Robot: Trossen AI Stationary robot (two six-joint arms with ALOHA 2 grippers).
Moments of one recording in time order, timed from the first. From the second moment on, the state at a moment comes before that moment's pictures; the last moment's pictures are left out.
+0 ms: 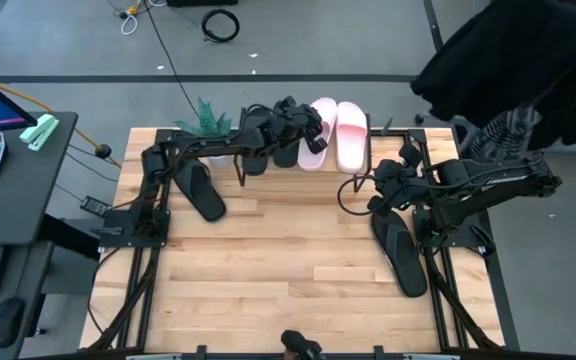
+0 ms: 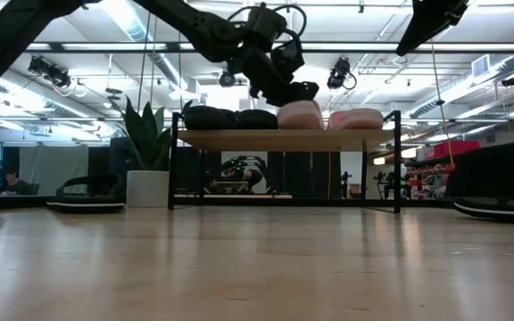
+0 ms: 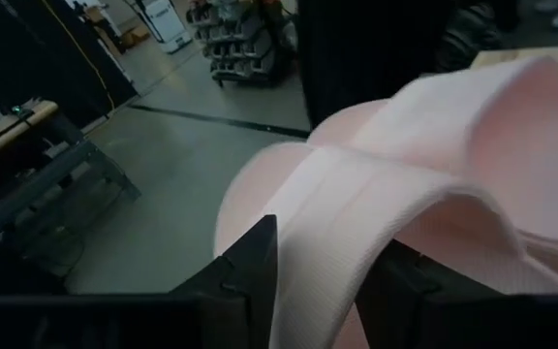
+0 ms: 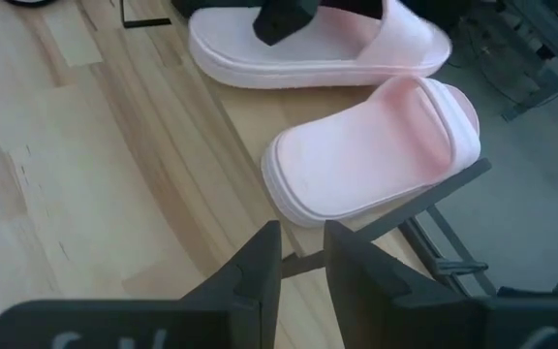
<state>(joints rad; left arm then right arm) 0.38 2.06 1.63 0.13 -0.47 0.25 0.16 1.05 1.14 -1.12 0.71 0.44</state>
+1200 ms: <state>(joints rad) 0.36 2.06 1.65 0.07 -0.49 0.11 0.16 1.05 1.14 -1.12 0.71 0.53</state>
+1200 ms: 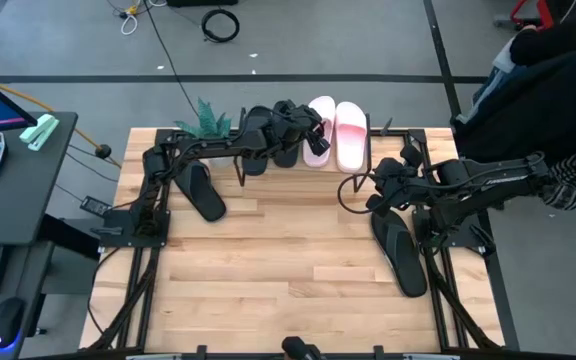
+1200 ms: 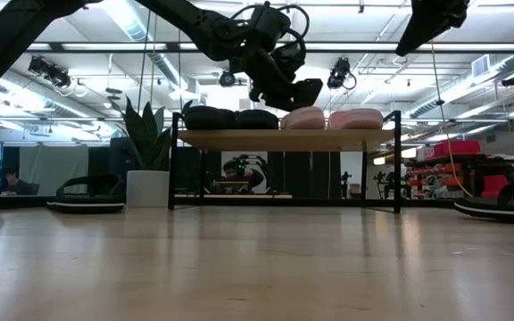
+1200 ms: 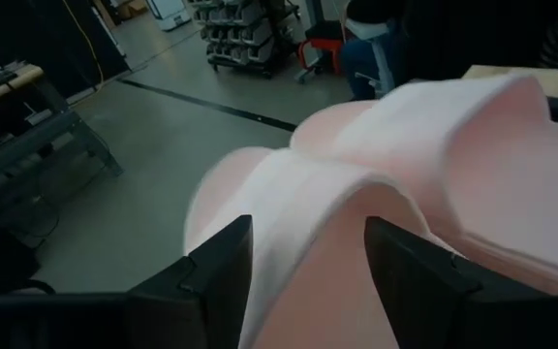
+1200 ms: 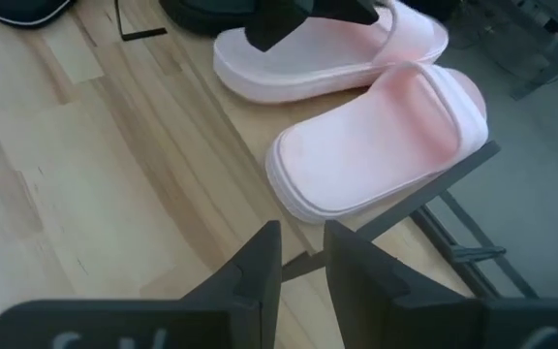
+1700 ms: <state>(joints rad) 0.24 1.90 1.65 -0.09 -0.48 0.10 0.16 1.05 1.04 -1.12 0.59 0.58</state>
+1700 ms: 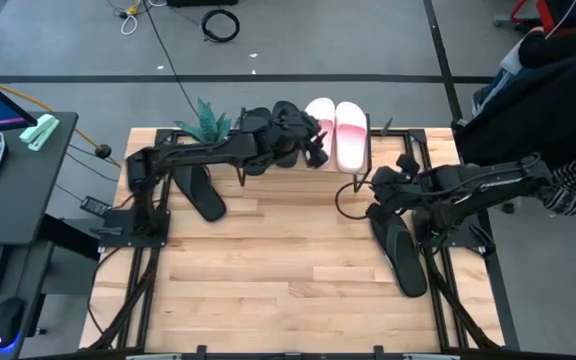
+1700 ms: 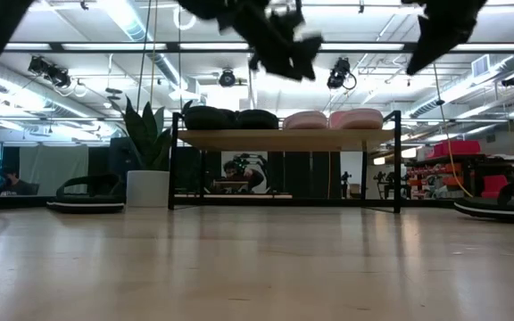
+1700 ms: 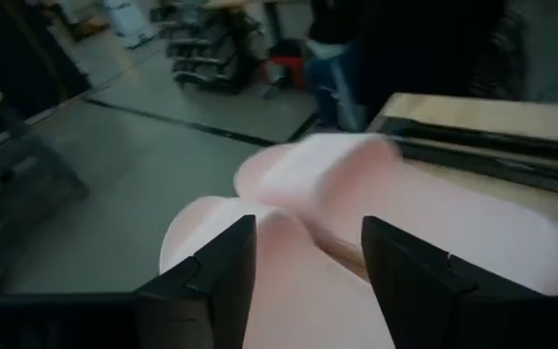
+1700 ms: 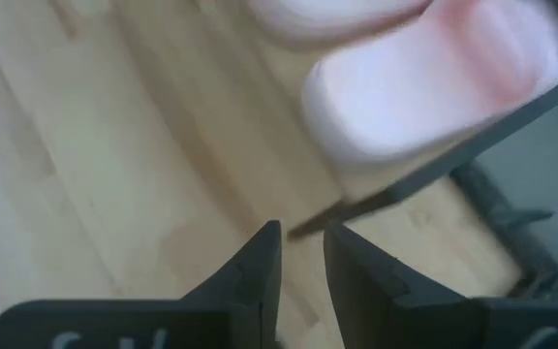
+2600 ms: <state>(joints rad) -0.35 1.47 1.35 -1.32 -0.60 -1.01 0.16 1.05 0.75 -0.95 0.20 0.98</state>
